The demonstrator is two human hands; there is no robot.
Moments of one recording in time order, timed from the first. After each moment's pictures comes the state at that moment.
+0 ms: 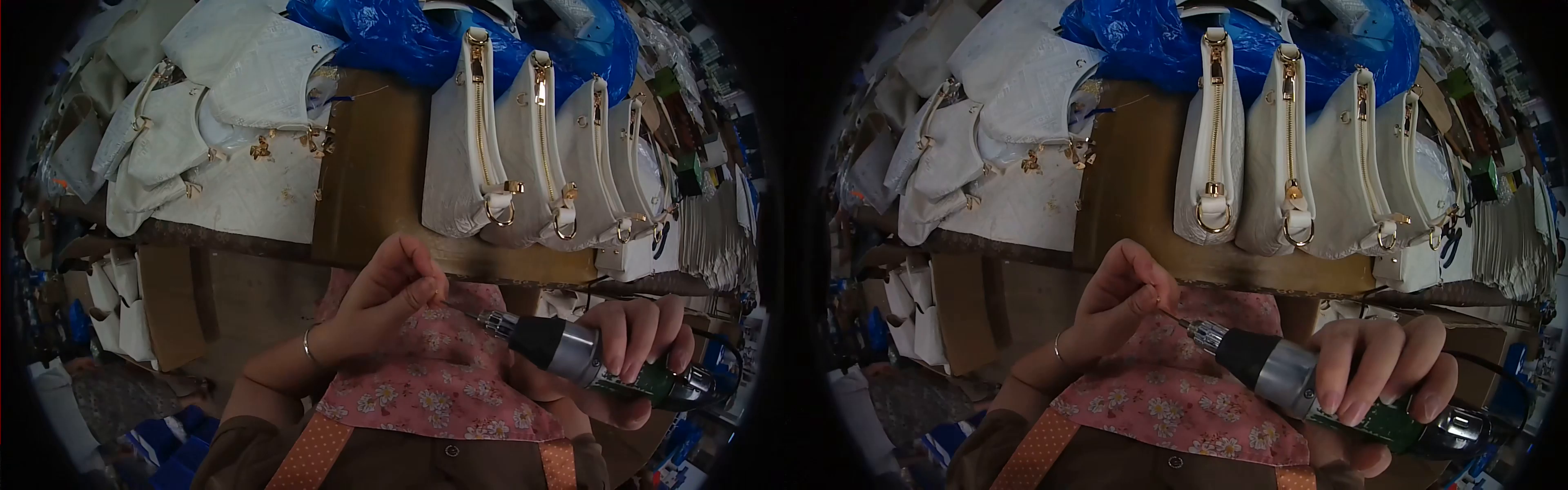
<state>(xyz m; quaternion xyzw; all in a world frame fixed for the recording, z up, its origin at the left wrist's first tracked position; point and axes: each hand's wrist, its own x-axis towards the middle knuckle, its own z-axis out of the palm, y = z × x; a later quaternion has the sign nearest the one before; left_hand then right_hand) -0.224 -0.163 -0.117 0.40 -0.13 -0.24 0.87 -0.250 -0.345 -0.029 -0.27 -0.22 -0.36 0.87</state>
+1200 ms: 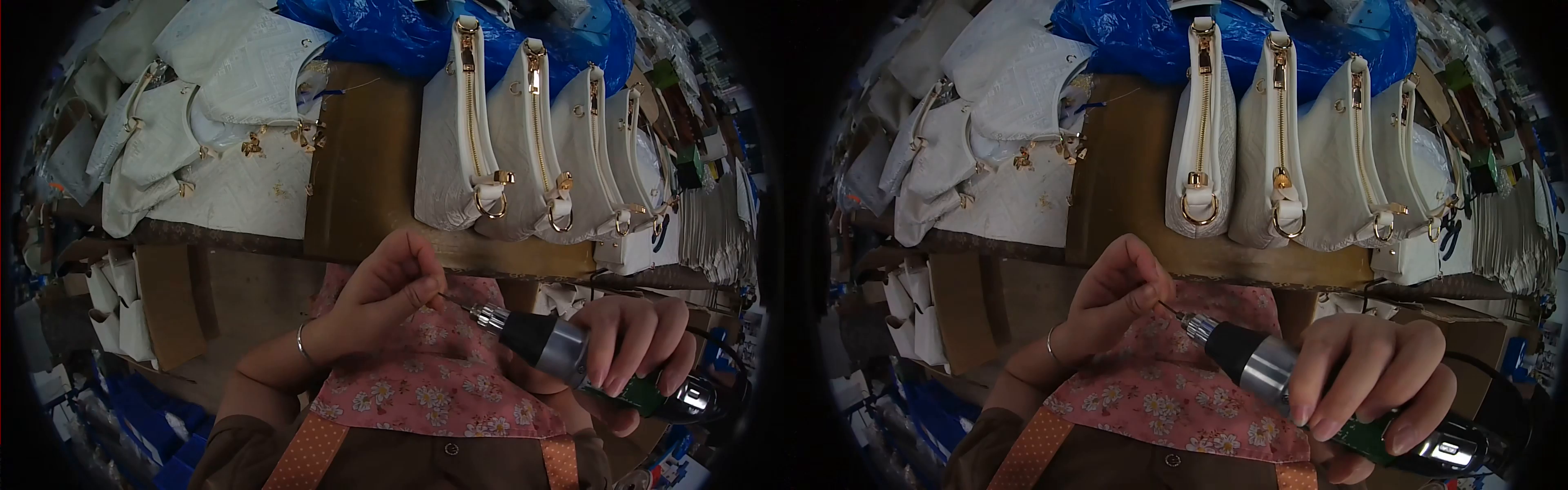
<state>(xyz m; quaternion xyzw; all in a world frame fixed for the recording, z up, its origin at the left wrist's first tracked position) -0.221 -0.165 -0.109 0.40 -0.11 -0.30 0.86 -0.246 -0.365 -0.034 -0.32 -0.33 -0.22 0.86</state>
